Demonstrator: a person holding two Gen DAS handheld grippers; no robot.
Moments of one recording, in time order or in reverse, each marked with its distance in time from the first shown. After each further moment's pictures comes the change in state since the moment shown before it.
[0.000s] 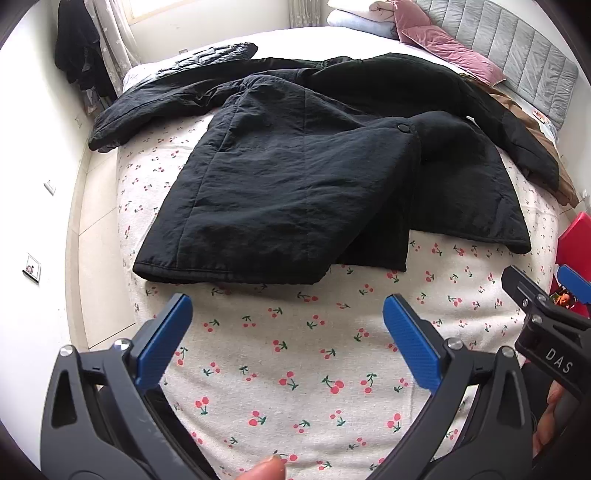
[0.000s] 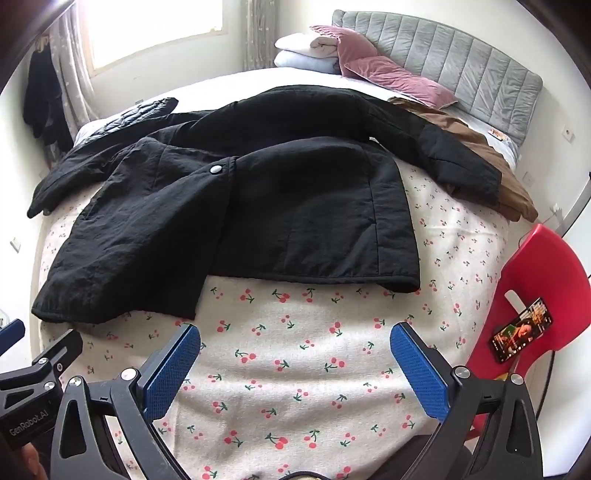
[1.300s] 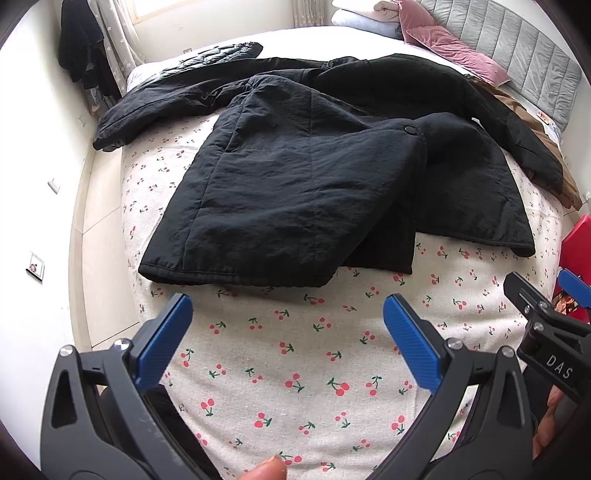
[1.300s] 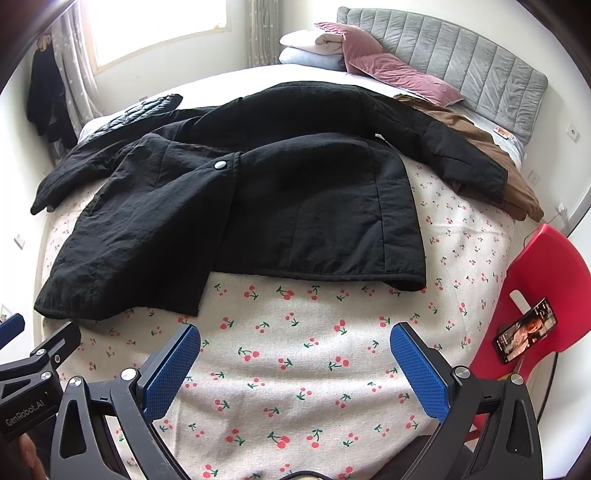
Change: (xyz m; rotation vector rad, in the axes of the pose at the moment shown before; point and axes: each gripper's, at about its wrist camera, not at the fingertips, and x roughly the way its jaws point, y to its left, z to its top) left arm 0.001 0.003 0.001 -0.008 0.003 0.017; right arm 0.002 0.001 0.000 -0.007 0.012 0.018
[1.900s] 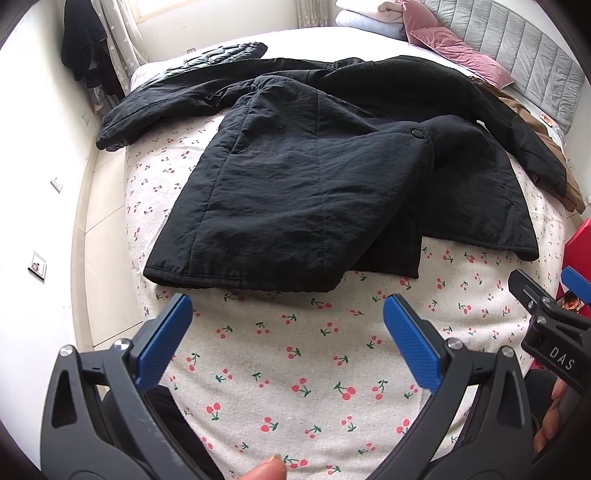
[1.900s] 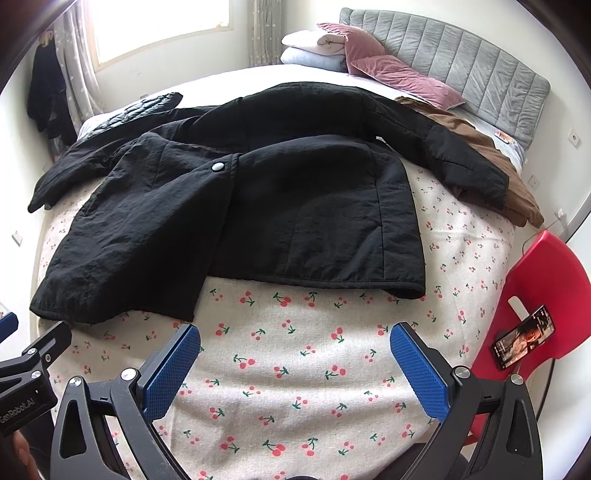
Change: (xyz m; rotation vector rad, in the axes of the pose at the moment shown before) left arm 0.002 0.005 0.003 -0.005 -0.001 0.011; right arm 0.007 -0.002 0.006 -0.017 -0.002 -0.012
